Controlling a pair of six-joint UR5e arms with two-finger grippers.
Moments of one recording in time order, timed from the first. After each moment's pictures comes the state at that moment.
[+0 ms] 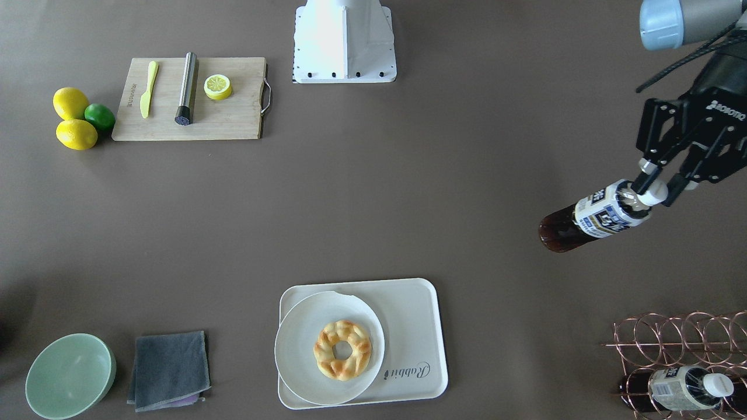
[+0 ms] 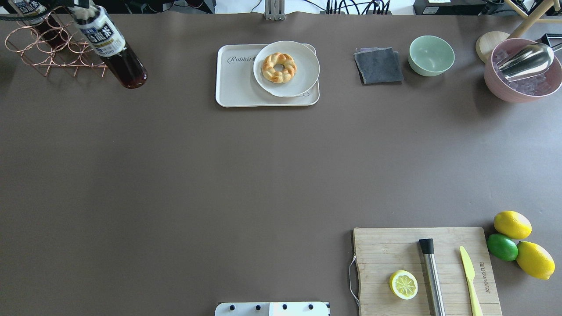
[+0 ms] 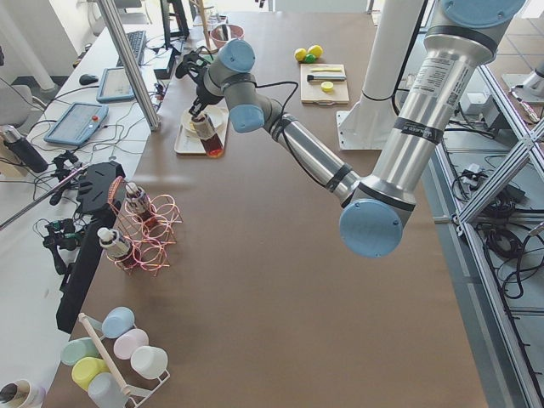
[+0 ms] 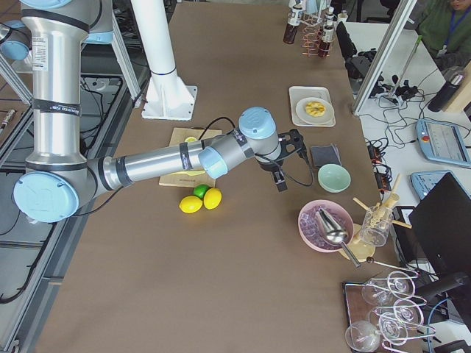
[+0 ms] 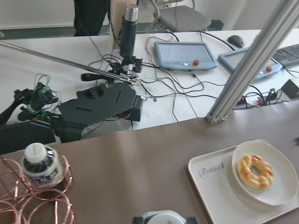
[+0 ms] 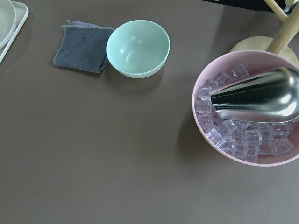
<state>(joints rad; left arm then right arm) -1.20 -1.93 -1.90 -2.12 -2.13 -0.70 1.45 -1.64 1.89 -1.20 2.41 0.22</state>
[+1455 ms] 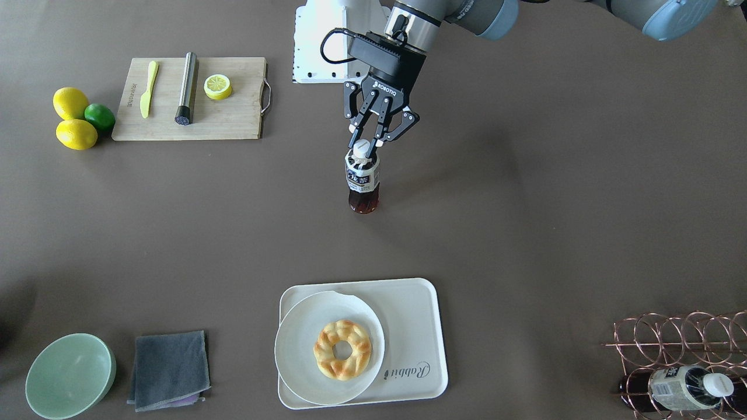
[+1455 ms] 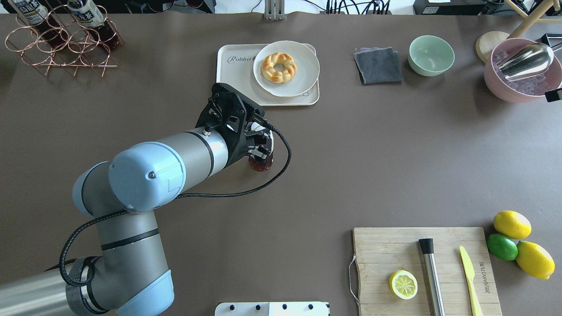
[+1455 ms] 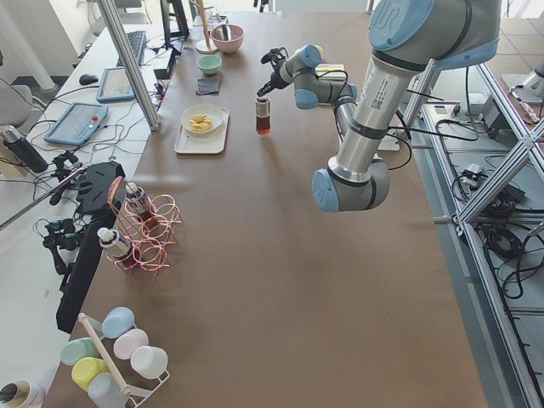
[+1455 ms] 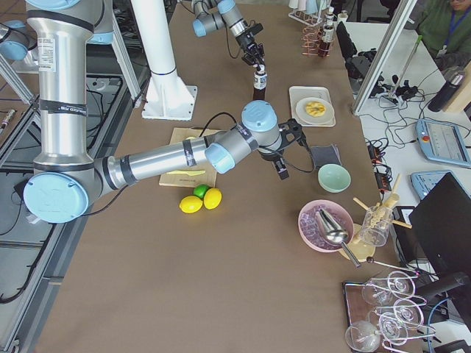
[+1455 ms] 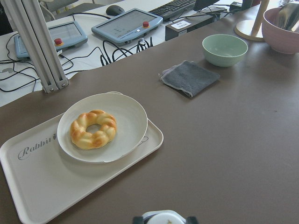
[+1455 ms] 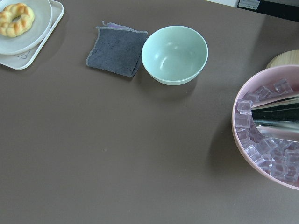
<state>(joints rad) -0.42 -2.15 -1.90 -1.99 -1.35 -0.65 1.39 -1.62 1.90 -1.14 2.43 0.24</state>
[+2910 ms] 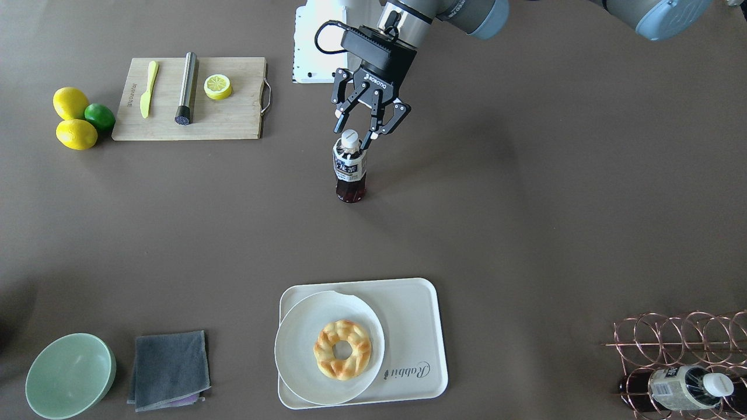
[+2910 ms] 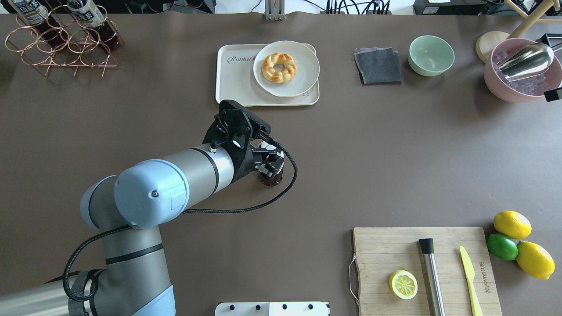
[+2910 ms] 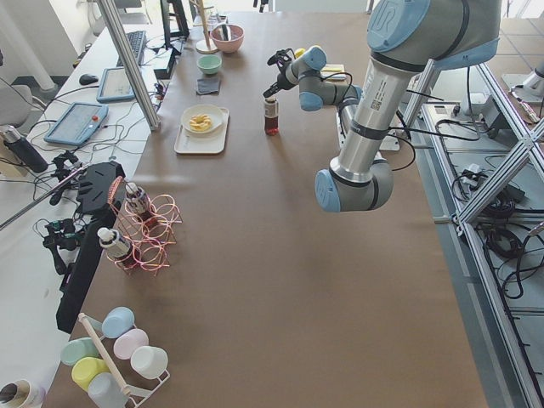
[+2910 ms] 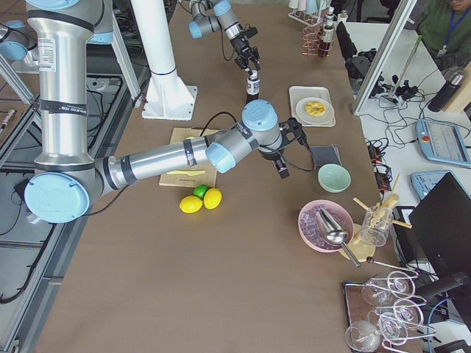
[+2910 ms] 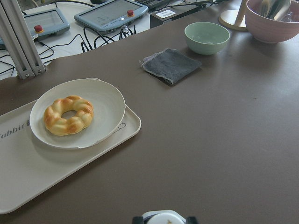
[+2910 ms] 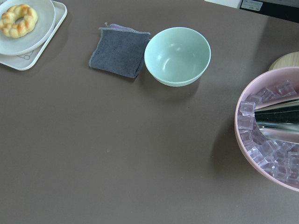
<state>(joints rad) -0.37 -2.14 -1.90 -2.04 -1.35 -0.67 1.39 -1.61 1.90 -1.14 2.43 0.24</state>
